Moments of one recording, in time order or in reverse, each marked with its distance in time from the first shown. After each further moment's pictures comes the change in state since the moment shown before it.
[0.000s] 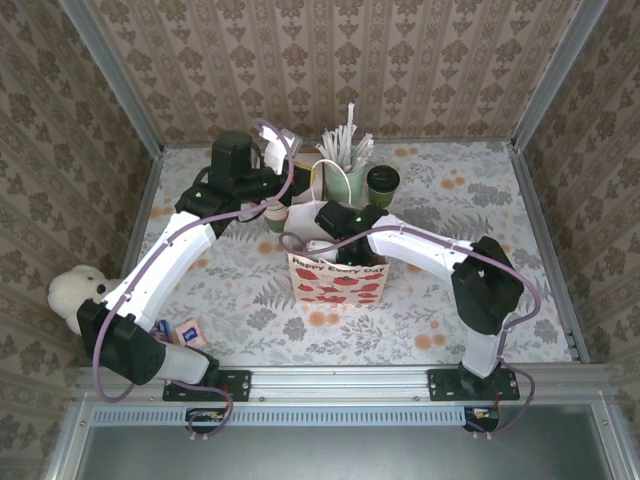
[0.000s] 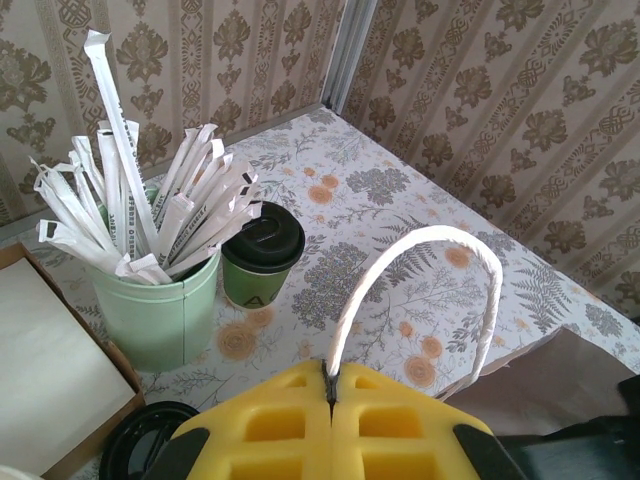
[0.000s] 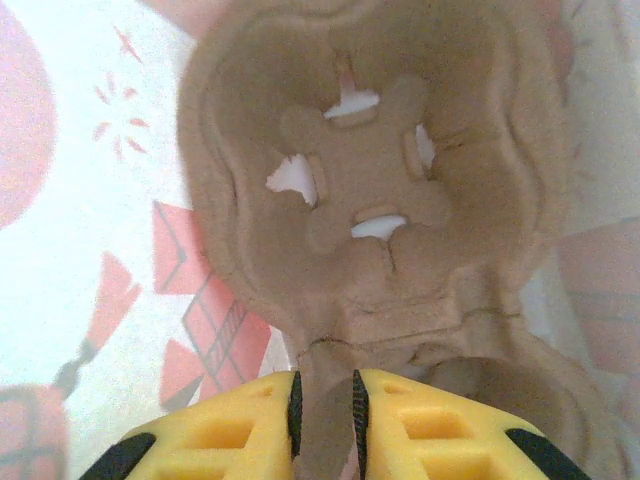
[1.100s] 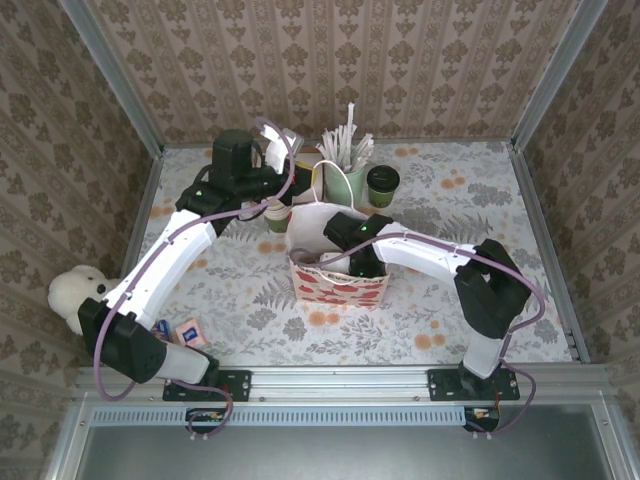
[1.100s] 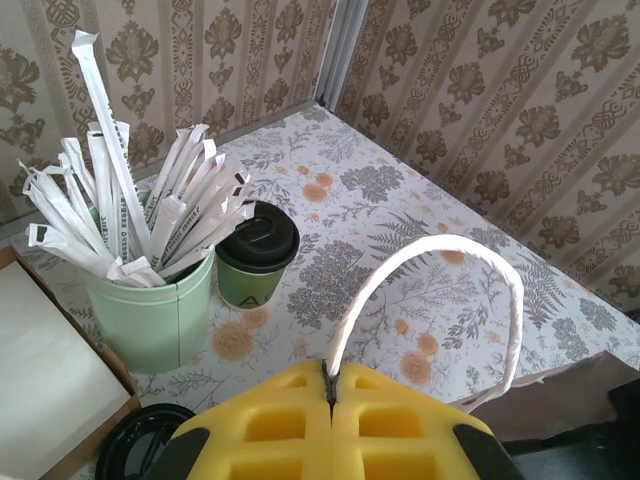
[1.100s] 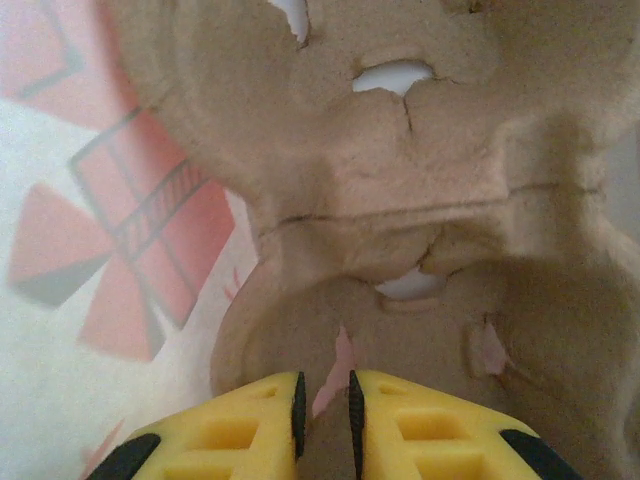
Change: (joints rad) left arm 0.000 0.012 0.016 -0.012 0.018 0.011; right arm -0.003 -0.016 -0.124 -0.017 0.120 -0.023
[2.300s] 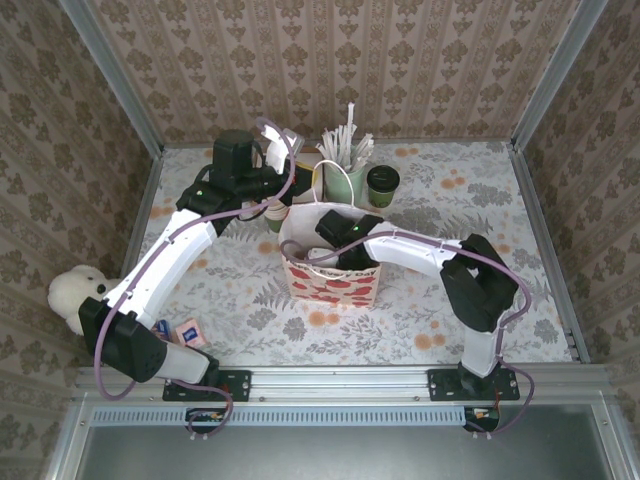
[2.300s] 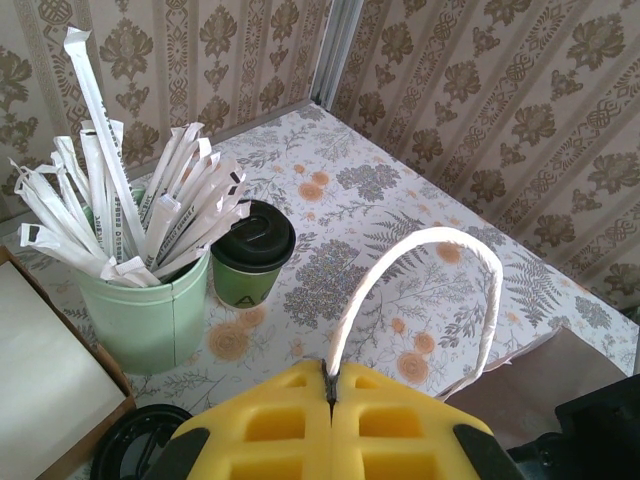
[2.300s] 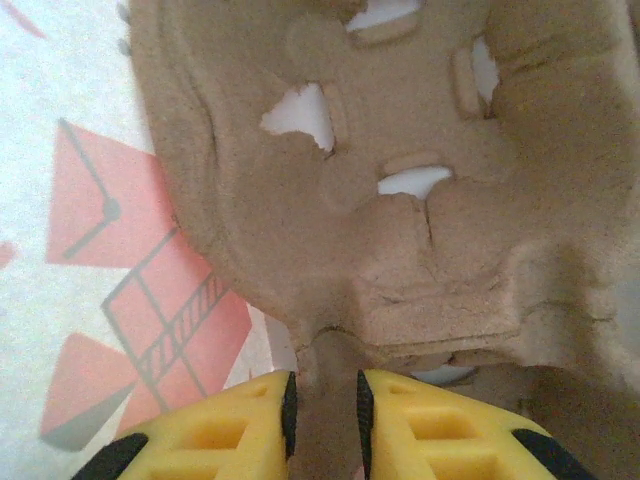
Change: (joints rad) left arm 0.000 0.003 0.000 0.000 0.008 0.000; right arm 0.001 0.056 0.037 0.113 -0.113 0.058
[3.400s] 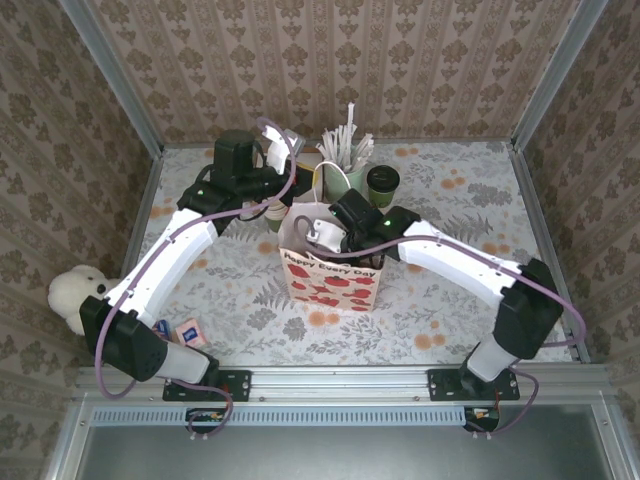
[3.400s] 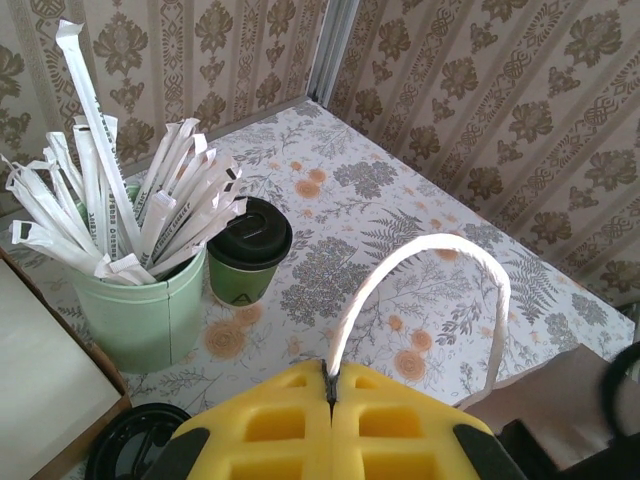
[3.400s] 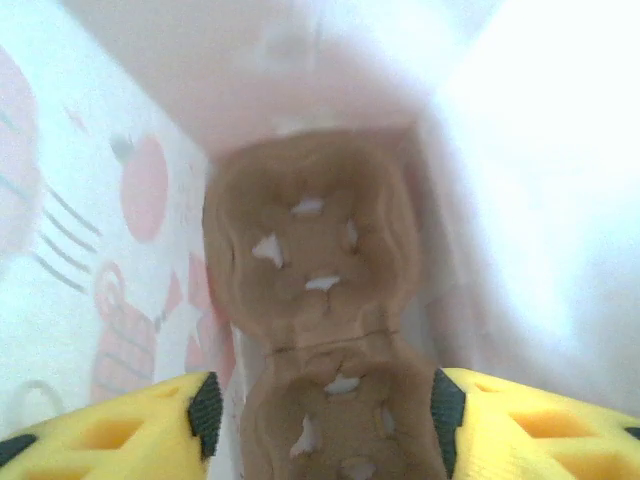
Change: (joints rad) left arm 0.000 0.006 0.000 0.000 0.008 0.000; right arm 0.004 -0.276 0.013 0.089 -0.008 0.074
